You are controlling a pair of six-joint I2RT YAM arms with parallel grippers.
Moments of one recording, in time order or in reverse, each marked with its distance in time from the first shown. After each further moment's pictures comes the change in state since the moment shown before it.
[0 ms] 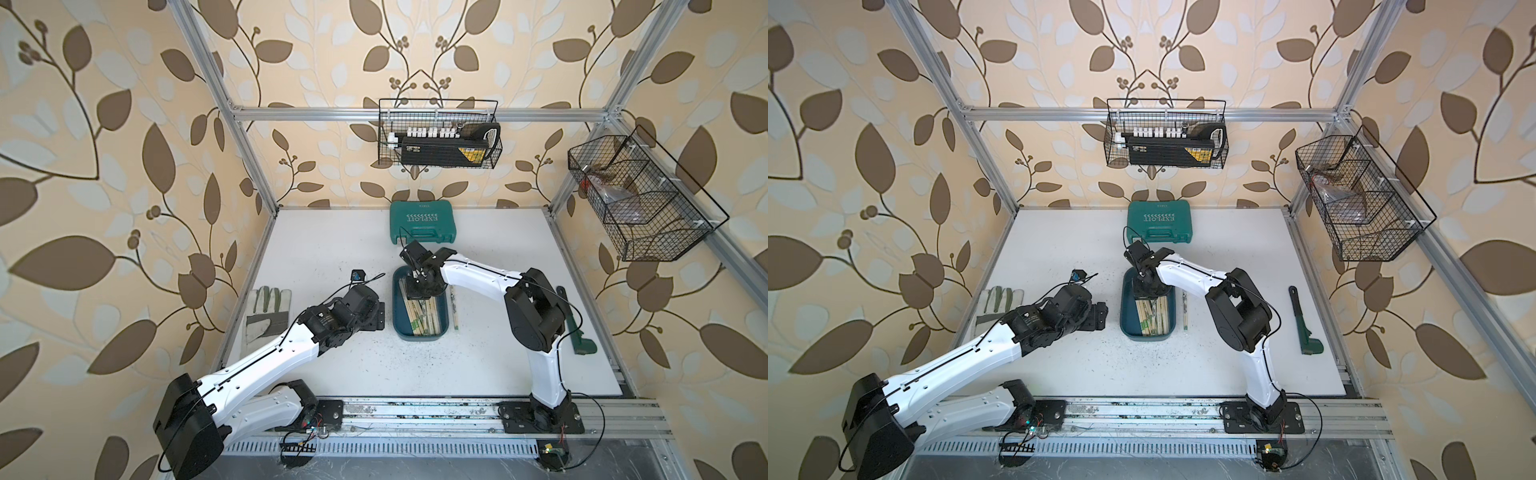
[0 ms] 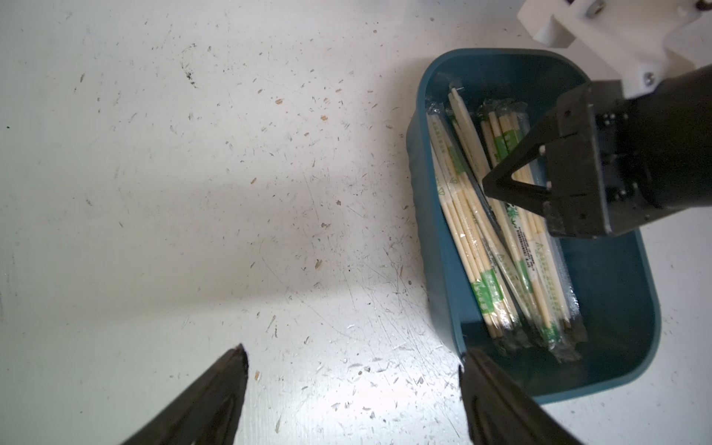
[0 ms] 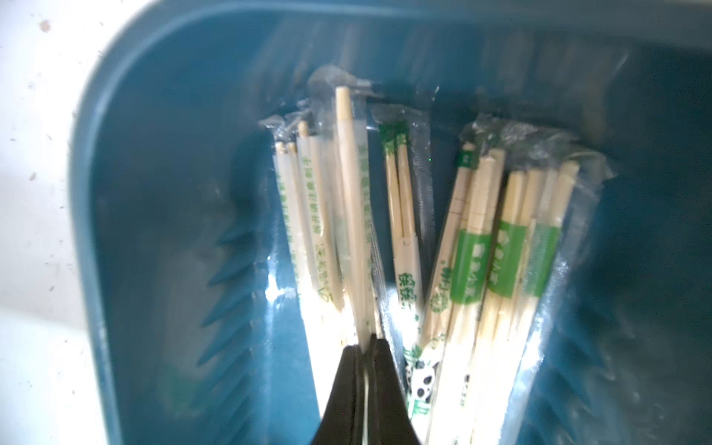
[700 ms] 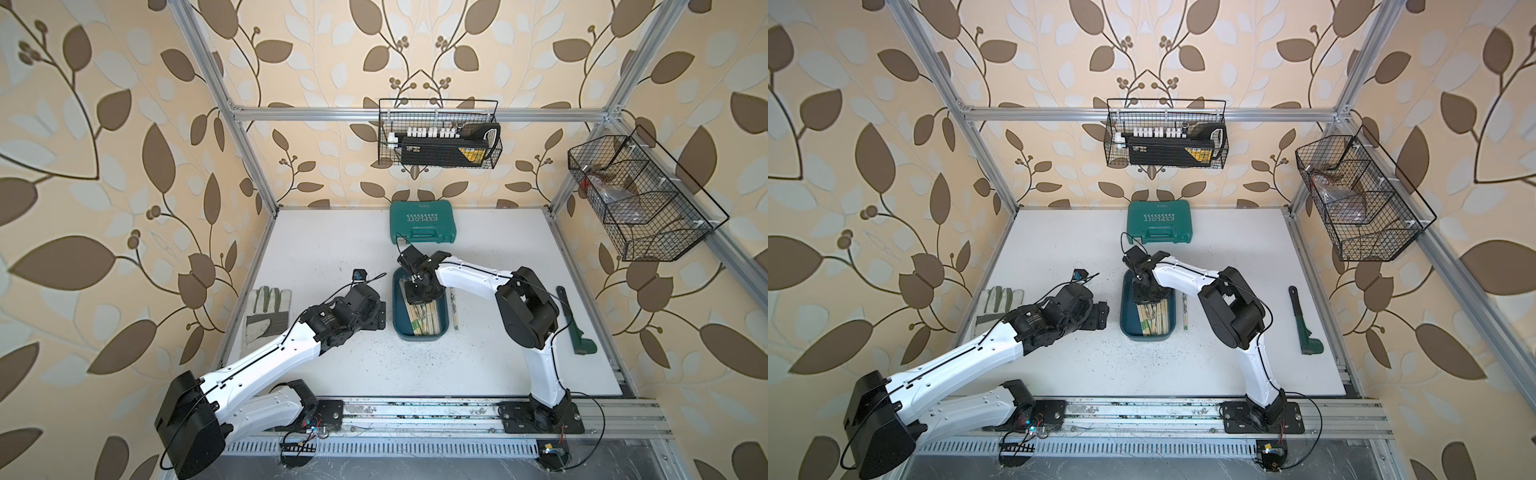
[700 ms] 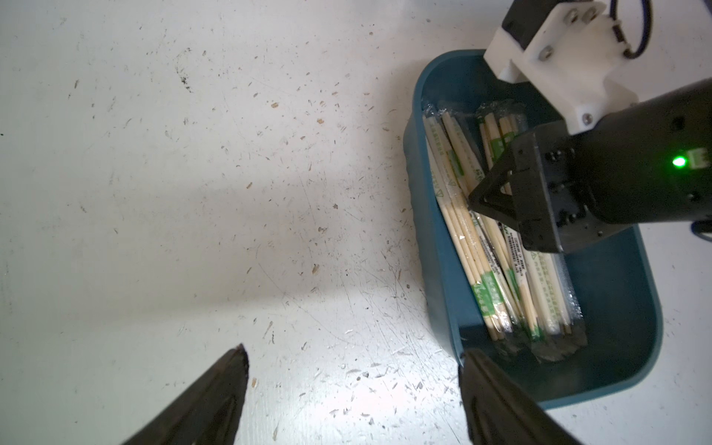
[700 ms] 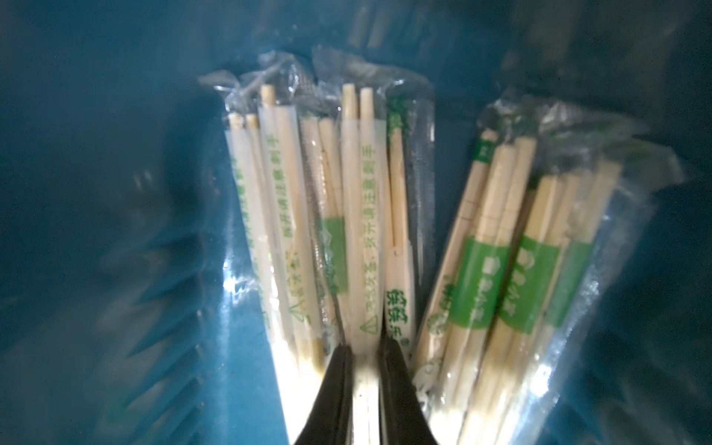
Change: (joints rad) left arm 0.000 0.013 0.000 0.019 0.000 0.011; right arm 0.006 0.060 0.002 -0.011 0.031 -0.040
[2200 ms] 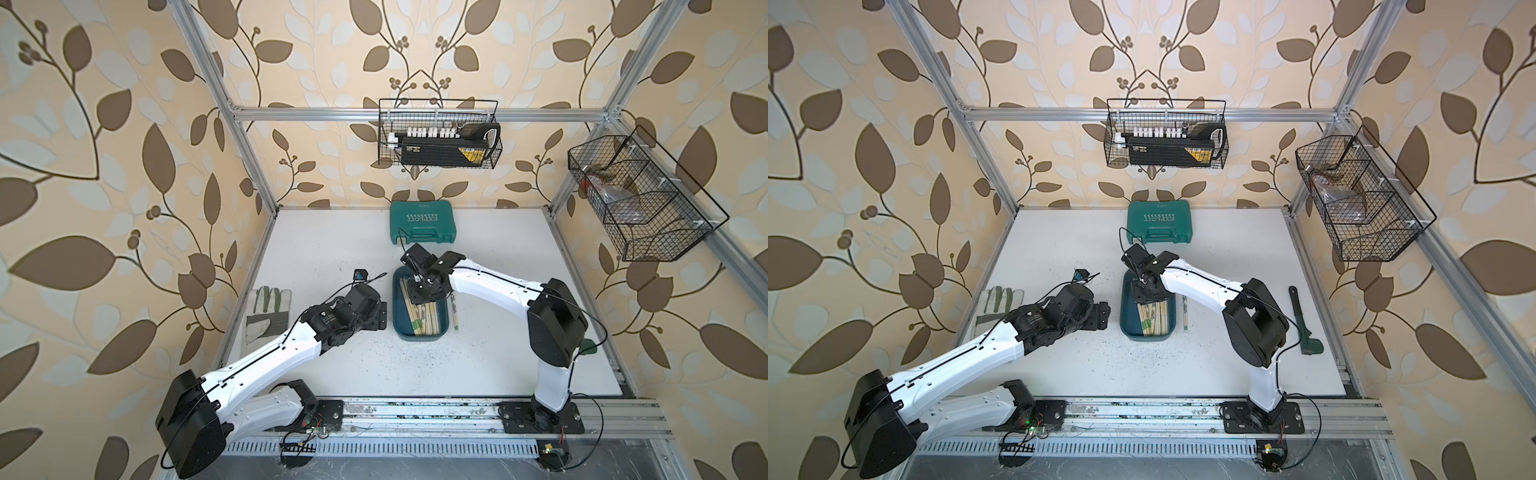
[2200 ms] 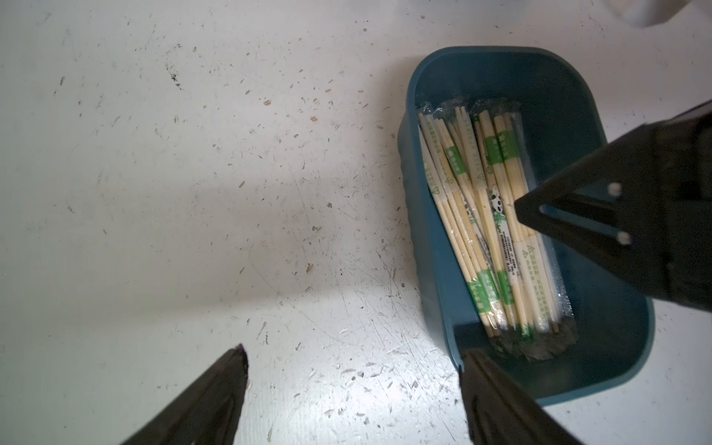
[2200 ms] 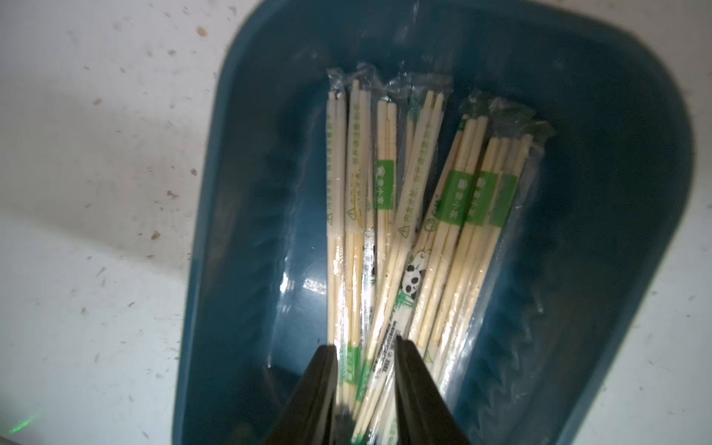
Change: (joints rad) left arm 0.000 0.008 0.000 0.010 0.014 0.000; right arm 0.050 -0.172 -0.069 -0.031 0.037 -0.034
